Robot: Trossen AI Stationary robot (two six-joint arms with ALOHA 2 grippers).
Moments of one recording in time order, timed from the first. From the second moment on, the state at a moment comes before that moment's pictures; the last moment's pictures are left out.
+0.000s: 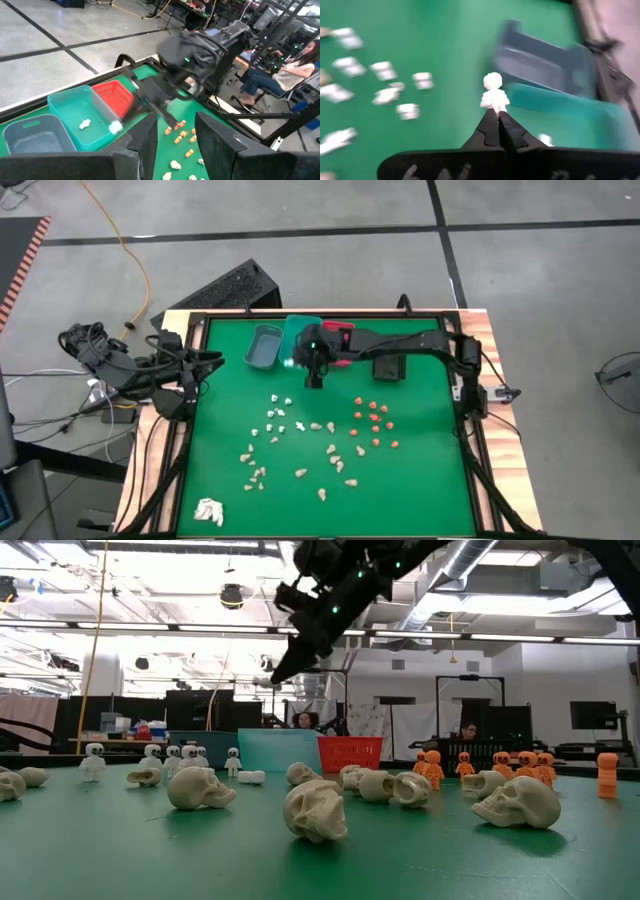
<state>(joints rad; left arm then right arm) -0.58 0.69 1.13 -0.74 -0.96 -0.71 -0.23 1.93 1.61 -0.36 0.01 -0.26</state>
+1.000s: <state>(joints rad) -0.58 0.69 1.13 -0.75 -1.01 -0.71 -0.35 1.97 1.64 -0.42 0.03 -0.18</state>
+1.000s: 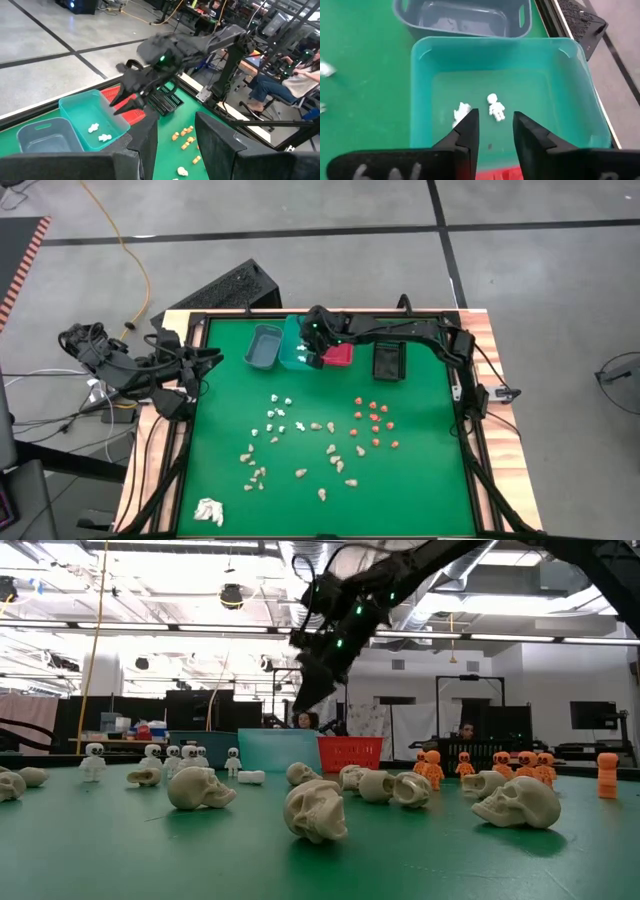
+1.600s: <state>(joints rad) -0.58 0.69 1.13 -0.74 -0.99 -0.68 -0.26 1.32 1.62 -1.02 0.11 0.00</state>
